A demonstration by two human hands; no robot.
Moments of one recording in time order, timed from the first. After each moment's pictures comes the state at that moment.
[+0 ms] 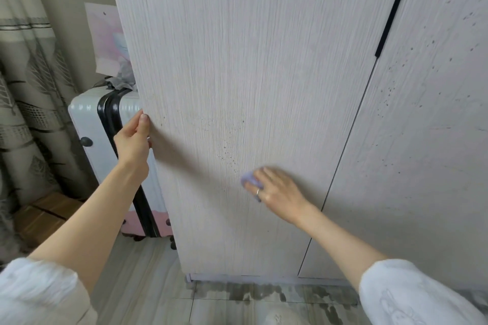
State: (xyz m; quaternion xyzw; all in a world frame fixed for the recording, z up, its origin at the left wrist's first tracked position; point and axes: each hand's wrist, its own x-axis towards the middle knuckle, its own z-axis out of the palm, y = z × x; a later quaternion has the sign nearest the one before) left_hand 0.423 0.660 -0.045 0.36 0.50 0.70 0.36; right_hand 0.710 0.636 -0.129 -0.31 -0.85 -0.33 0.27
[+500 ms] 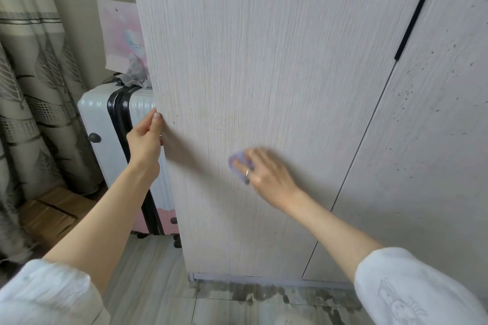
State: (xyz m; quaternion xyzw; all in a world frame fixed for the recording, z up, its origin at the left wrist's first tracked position) left_hand 0.422 0.660 -0.047 0.38 0.50 0.69 0.36; right_hand 0.661 0.635 -0.089 -0.36 -0.84 -0.25 0.31
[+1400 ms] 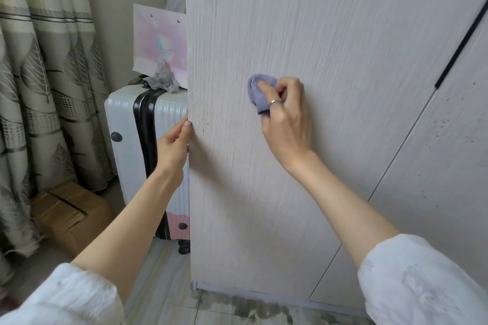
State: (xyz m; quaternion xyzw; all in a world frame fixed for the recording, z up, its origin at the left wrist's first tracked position) left_hand 0.417 0.657 -0.051 0.39 0.47 0.68 0.40; right_hand 0.609 0.661 0.010 -0.43 -0.74 -0.25 0.46
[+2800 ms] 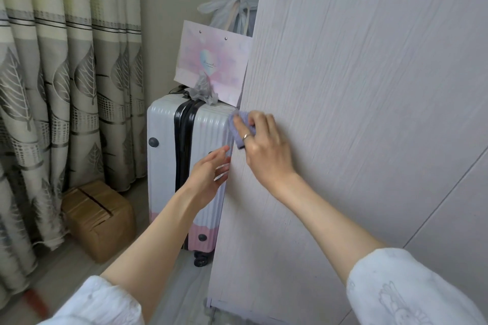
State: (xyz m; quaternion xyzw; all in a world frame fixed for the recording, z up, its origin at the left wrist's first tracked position) left_hand 0.382 0.656 -0.077 0.38 0.41 0.60 0.57; right_hand 0.512 0.675 -0.016 -0.29 -0.76 -0.40 0.42
